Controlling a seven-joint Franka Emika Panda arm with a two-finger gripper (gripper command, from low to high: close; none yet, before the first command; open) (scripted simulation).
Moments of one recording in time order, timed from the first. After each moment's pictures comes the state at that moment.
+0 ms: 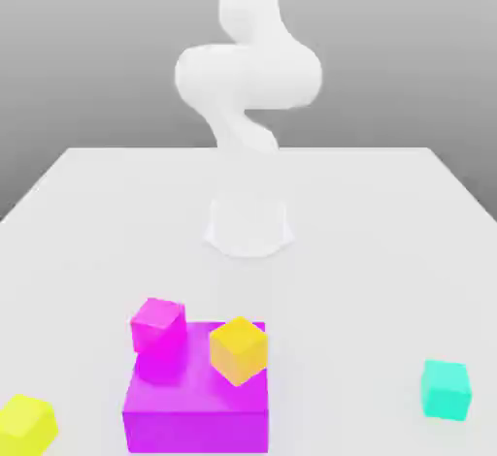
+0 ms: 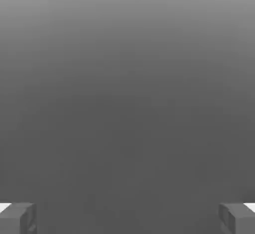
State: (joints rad) arm 0.06 -0.71 -0.01 -2.31 0.01 2.33 0.72
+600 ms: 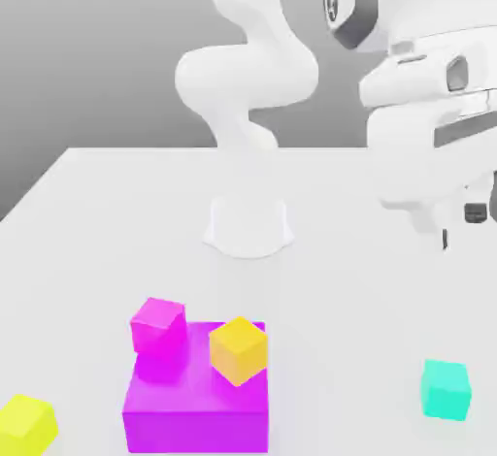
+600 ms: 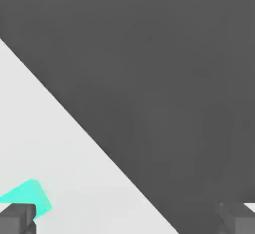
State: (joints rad) arm 0.36 -0.05 0.05 -2.40 0.08 2.58 0.16
